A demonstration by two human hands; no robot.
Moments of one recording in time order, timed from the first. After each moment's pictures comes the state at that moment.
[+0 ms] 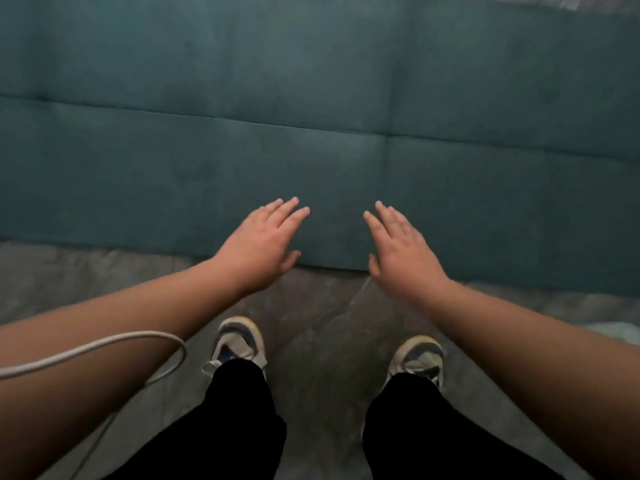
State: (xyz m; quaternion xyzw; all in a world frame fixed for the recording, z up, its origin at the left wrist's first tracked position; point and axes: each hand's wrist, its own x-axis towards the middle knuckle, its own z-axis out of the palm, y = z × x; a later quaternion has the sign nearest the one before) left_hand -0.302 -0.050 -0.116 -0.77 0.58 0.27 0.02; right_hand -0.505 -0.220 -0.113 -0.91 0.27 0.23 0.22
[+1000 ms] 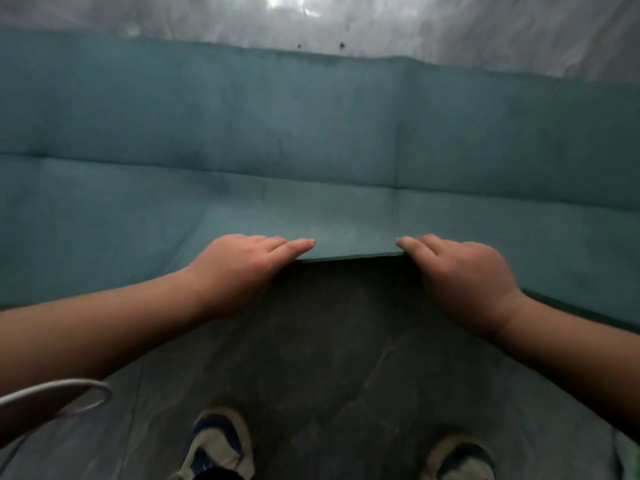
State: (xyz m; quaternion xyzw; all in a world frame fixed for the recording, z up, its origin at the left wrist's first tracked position) left_hand -0.240 -0.066 -0.133 -0.69 0.71 0.11 -0.07; right_hand -0.494 -0.284 -0.114 -0.99 0.13 0.02 0.01
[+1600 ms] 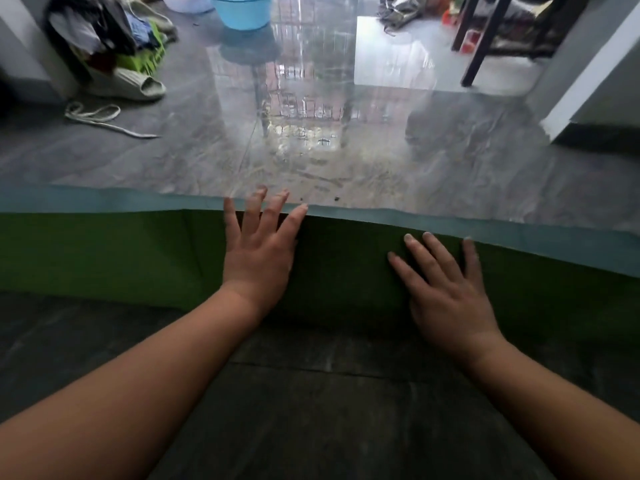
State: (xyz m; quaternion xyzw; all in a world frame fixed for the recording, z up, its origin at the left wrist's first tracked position) left_hand -0.149 -0.226 -0.087 -0.85 0.49 -0.15 -0.09; right_hand -0.398 -0.388 -0.097 -0.97 0.19 -0.10 -0.12
